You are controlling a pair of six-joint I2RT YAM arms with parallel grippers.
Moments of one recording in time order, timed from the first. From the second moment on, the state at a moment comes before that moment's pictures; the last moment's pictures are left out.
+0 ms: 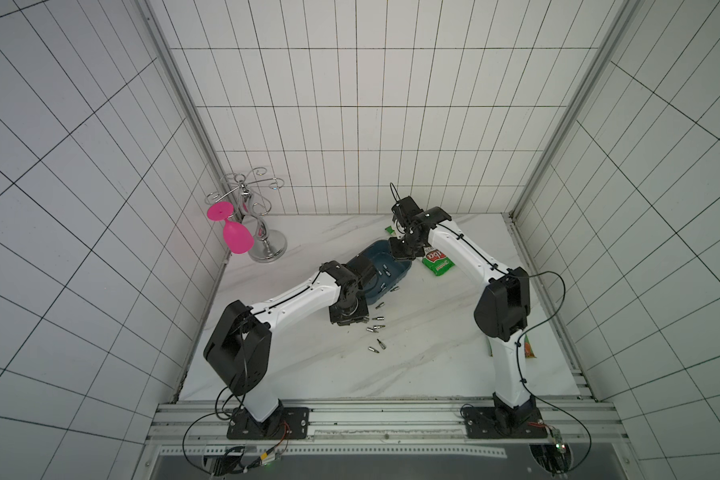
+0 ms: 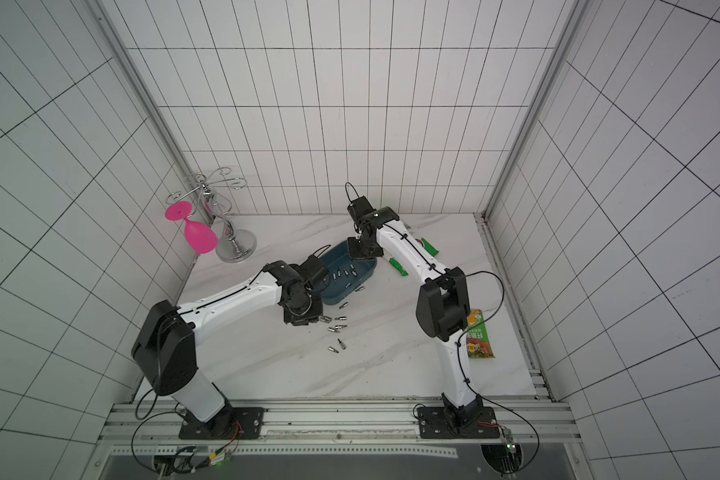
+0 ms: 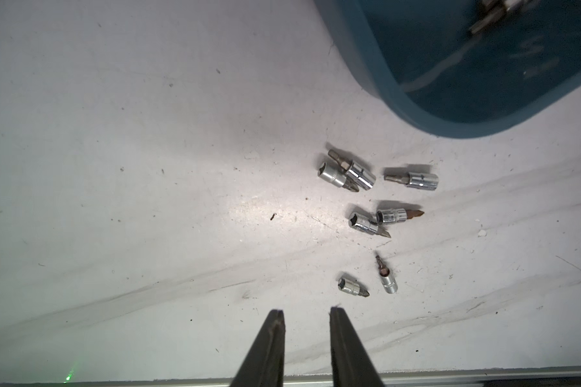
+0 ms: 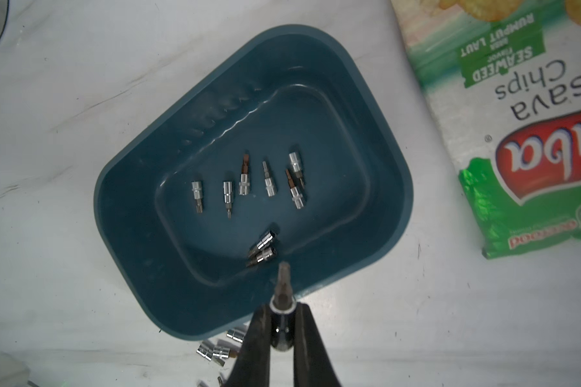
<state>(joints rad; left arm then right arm) -0.71 1.66 1.27 -1.05 0.06 -0.89 0.63 2.19 2.14 -1.16 -0.09 0.31</state>
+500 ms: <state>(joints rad) -0.81 1.66 1.22 -1.01 0.08 -0.97 0.63 2.50 2.43 -1.25 -0.20 0.19</state>
